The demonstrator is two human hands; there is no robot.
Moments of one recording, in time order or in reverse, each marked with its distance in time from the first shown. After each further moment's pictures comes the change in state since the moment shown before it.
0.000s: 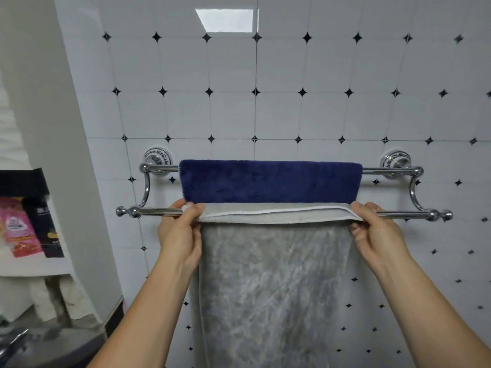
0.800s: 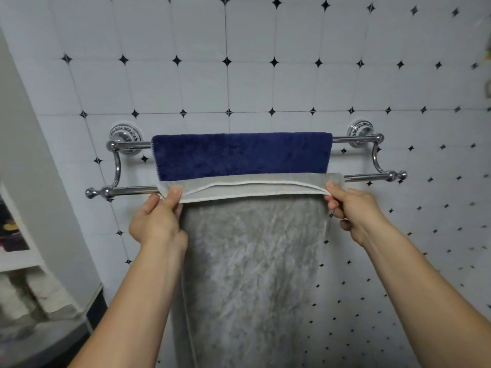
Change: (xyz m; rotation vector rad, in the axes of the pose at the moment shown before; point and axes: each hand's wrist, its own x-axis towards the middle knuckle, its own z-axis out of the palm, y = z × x) left_hand -0.020 -0.002 0.000 0.015 0.357 -0.033; right_hand -0.039 -0.016 -0.007 -0.709 0.137 0.103
